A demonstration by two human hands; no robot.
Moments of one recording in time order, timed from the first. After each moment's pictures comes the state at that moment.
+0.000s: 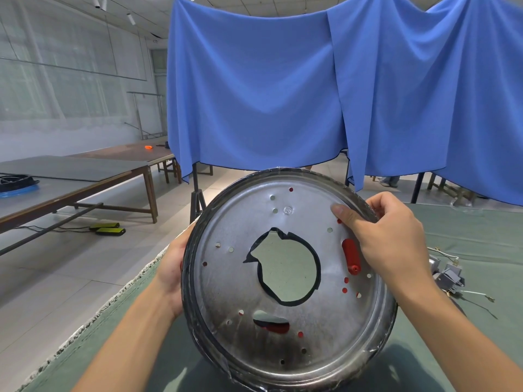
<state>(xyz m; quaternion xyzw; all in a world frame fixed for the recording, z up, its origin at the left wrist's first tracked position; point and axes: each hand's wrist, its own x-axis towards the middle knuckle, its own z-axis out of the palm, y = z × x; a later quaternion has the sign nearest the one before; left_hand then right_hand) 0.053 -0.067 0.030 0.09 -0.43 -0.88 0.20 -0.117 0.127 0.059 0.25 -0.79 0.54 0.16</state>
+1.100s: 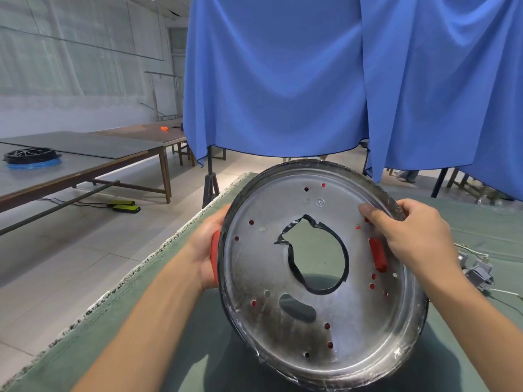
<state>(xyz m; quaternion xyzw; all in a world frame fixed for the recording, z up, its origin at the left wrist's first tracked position) 0.047 -0.066 0.031 0.18 -0.43 -0.87 0.16 -0.129 0.125 0.045 0.23 -0.85 0.47 0.10</state>
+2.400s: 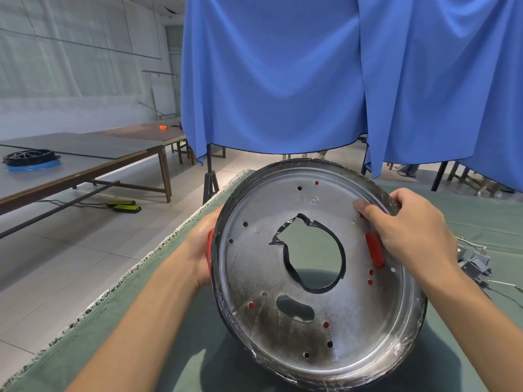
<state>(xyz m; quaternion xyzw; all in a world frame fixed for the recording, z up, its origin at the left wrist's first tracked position) 0.051 -0.065 0.031 0.20 -0.44 -0.86 0.18 -0.122 0.124 0.047 0.23 -0.88 0.38 0.15</state>
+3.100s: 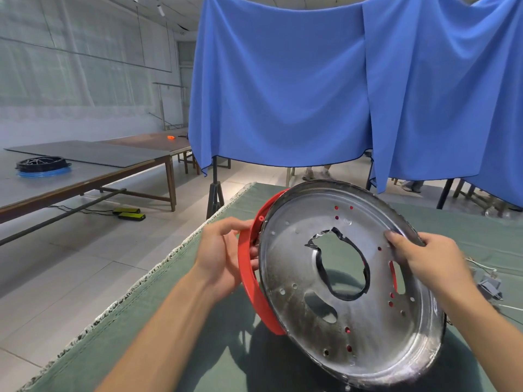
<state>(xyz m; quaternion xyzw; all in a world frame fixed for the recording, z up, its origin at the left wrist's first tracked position) 0.044 -0.061 0.030 0.16 -0.45 -0.85 0.24 -0.168 0.136 0.017 0.19 -0.85 0.48 0.06</state>
